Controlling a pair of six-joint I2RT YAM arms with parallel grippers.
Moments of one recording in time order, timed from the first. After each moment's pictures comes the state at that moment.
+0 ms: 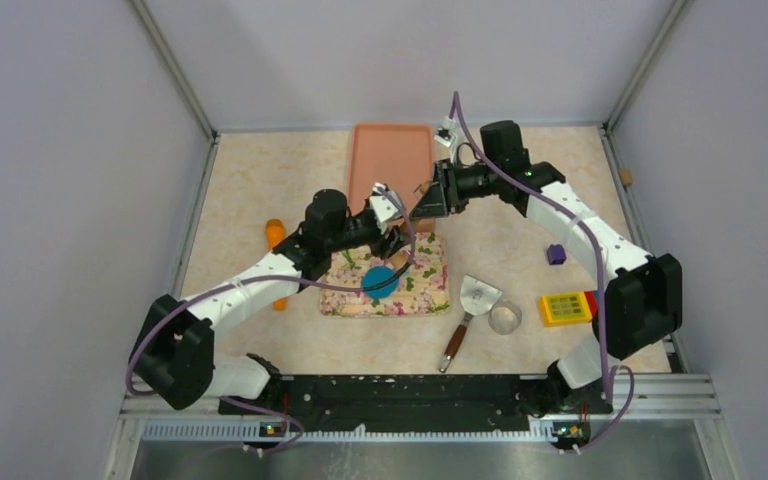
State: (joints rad) left arm -0.61 1.32 0.83 0.24 0.53 0.26; right arm 0.44 1.57 1.39 -0.46 -0.88 0.24
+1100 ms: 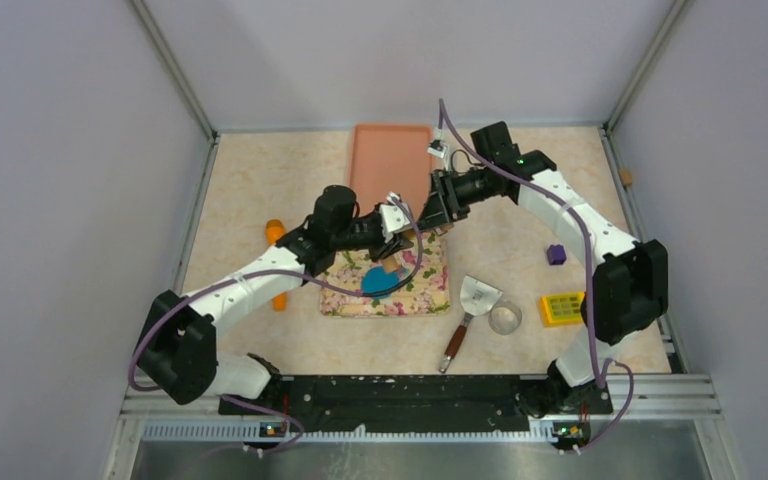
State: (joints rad) left arm -0.62 1.36 0.91 0.04 0.59 0.46; right arm 0.44 1.66 1.51 -0.76 -0.95 0.12
